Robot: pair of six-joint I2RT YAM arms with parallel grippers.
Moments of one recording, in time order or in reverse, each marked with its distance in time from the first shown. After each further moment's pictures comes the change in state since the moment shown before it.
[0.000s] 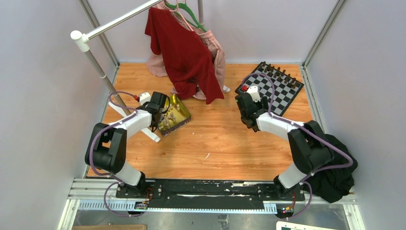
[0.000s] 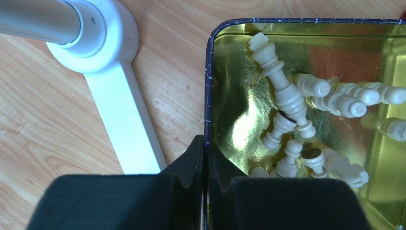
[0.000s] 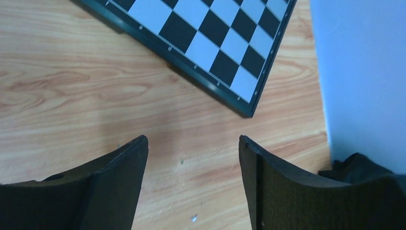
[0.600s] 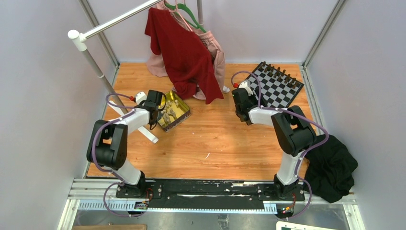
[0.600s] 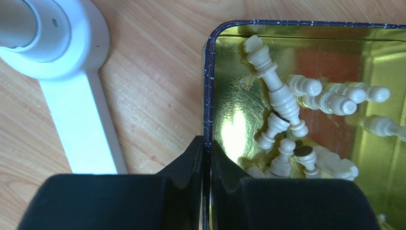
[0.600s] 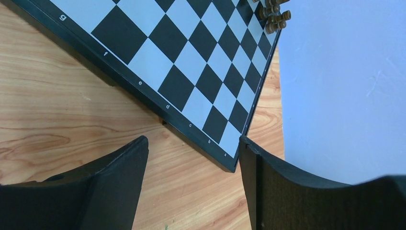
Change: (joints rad) left arm 0.071 0.047 0.005 0.078 0.092 -0.095; right arm -0.036 0.290 0.127 0.281 0.106 -0.383
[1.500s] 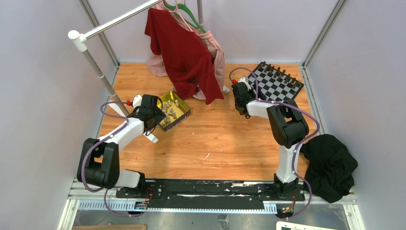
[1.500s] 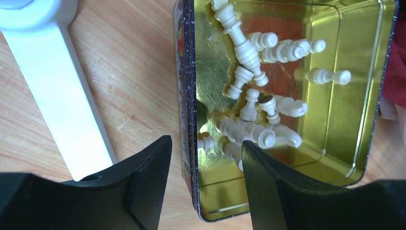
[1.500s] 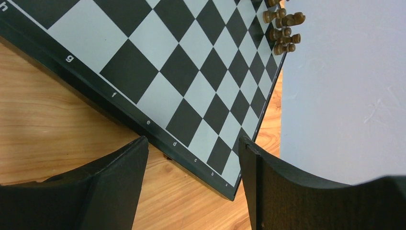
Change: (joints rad) left arm 0.005 -0.202 -0.117 0.042 0.158 -0.060; right arm -0.049 0.128 0.154 -0.050 -0.044 -0.087
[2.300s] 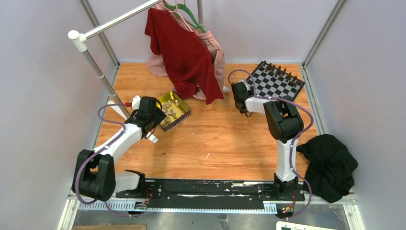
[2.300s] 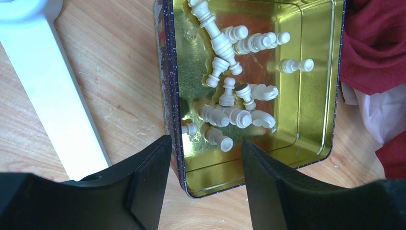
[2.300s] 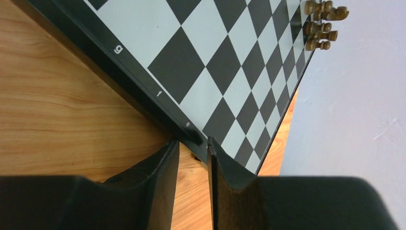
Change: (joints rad) left arm -0.030 -0.132 -0.058 0.028 0.014 -0.020; right arm -0.027 0.108 0.113 -0.163 -0.055 -0.025
